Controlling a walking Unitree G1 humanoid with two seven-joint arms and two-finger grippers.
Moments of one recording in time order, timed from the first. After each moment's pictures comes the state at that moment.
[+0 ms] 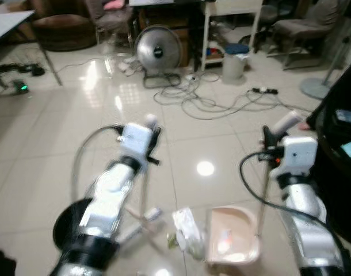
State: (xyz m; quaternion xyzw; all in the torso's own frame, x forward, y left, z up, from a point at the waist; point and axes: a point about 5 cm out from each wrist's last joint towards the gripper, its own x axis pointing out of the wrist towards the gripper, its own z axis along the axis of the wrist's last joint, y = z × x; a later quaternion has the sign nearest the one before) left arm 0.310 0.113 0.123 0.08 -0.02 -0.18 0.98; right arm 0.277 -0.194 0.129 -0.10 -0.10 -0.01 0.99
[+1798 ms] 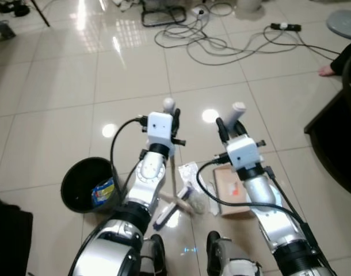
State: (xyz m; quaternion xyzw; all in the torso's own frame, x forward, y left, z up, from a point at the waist) left arm 0.347 0.068 0.121 -0.01 -0.09 -0.10 0.99; right arm 0.292 -0.122 0.124 -0.21 -0.22 0.11 0.95
